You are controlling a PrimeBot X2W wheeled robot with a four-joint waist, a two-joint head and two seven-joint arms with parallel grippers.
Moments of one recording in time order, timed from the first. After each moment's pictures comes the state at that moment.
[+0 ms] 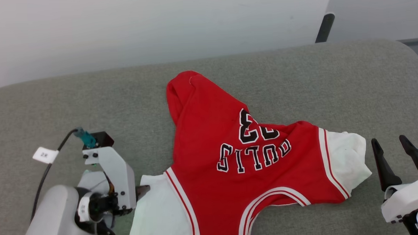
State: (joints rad) left arm -0.37 0.35 -0.19 0.18 -0.65 0.11 1.05; right arm -0.08 -0.25 -0.06 0.02 0.28 0.13 0.06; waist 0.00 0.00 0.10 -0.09
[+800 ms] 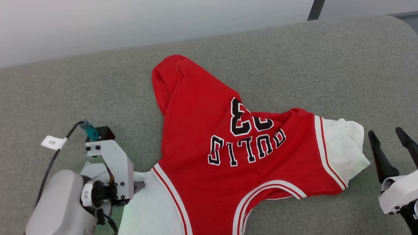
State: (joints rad) left arm -0.51 0.34 -0.26 0.47 -0.61 0.06 1.00; right arm -0.13 -0.26 -0.03 0.05 0.31 0.13 0.06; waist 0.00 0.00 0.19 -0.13
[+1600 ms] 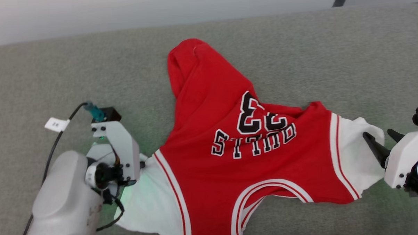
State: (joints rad) left arm -0.64 0.29 -0.27 0.62 -0.65 -0.02 0.92; right arm -0.34 -0.37 0.04 0.22 0.47 0.13 0.50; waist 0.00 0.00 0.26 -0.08
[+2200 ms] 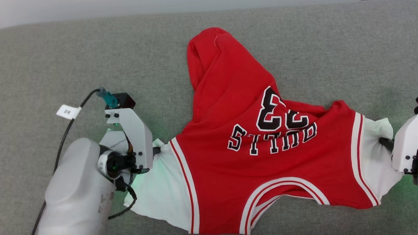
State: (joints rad) left arm -0.72 0.24 -0.29 0.69 -0.66 -0.07 0.86; right arm -0.49 -0.38 0.03 0.44 0.50 0.13 0.77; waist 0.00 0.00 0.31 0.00
